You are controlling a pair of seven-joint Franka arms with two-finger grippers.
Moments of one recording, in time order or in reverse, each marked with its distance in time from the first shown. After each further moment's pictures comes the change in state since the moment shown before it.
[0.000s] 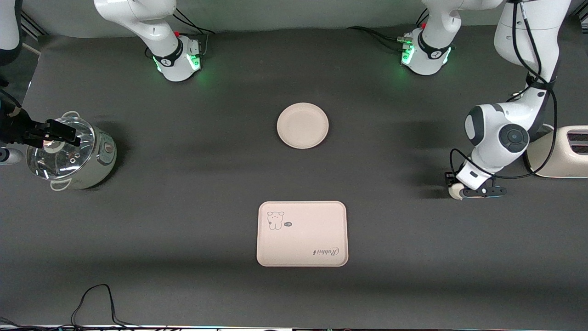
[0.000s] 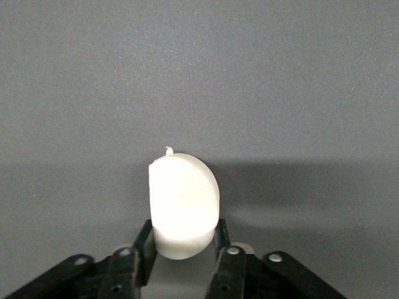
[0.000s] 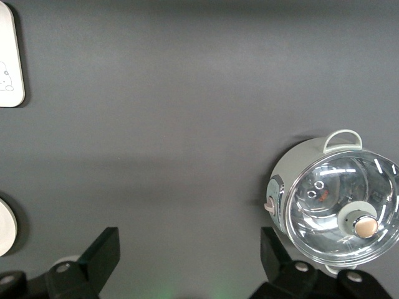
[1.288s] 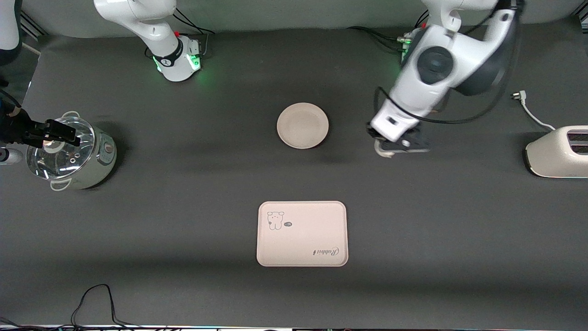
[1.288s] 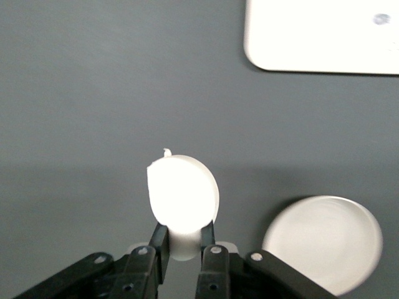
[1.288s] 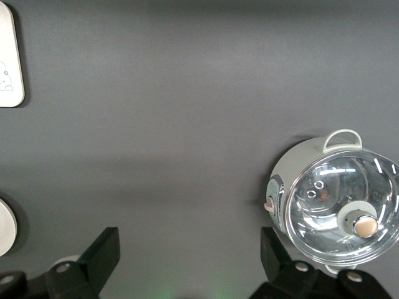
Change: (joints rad) left arm -0.025 -0.340 -0.592 0.240 -0.010 -0.650 -0.645; right arm 0.000 0.000 -0.001 0.000 0.000 0.000 0.000
